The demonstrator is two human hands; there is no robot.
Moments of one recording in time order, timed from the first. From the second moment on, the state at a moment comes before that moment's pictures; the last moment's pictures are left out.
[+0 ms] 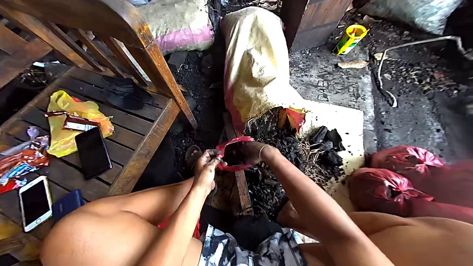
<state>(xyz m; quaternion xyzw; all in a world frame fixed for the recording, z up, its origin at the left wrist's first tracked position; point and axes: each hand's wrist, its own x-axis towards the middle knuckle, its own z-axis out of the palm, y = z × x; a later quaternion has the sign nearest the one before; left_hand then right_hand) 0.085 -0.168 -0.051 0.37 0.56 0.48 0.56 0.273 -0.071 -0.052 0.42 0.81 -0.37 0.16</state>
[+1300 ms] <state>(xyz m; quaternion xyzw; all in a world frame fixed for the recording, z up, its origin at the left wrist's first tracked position) 0.070 -0.164 -0.048 0.24 0.50 0.53 0.64 0.379 -0.046 -0.051 0.49 0.69 -0.43 -0.31</state>
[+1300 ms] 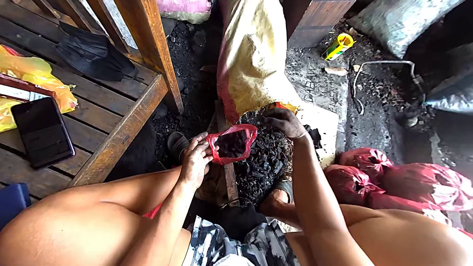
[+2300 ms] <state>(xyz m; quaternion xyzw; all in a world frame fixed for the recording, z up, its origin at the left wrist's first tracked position) 0.071 -0.168 -0.047 0.28 0.50 0.52 0.64 0.382 -0.056 -0.156 0.73 0.52 -0.35 -0.26</state>
